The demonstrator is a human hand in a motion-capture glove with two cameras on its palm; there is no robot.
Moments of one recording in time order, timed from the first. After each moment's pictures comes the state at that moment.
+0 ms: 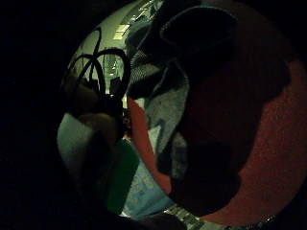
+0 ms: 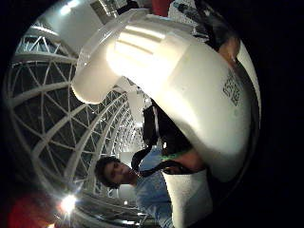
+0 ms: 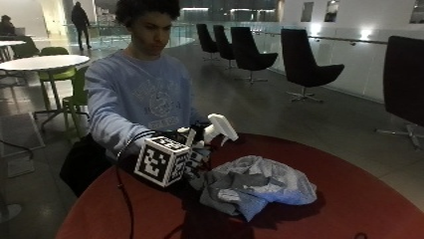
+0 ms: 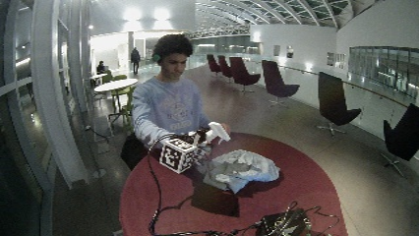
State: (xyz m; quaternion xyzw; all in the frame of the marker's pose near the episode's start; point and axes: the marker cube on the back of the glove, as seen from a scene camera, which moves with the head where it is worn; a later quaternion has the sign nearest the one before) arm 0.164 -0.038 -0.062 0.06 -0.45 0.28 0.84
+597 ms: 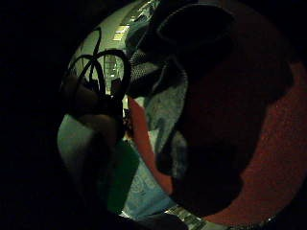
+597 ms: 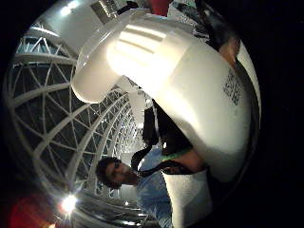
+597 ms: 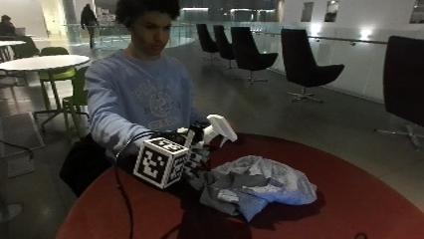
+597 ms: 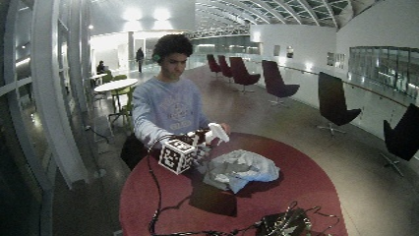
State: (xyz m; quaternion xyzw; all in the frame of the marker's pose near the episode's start) arm 0.164 -0.037 -0.061 0.07 -0.46 0.28 0.84
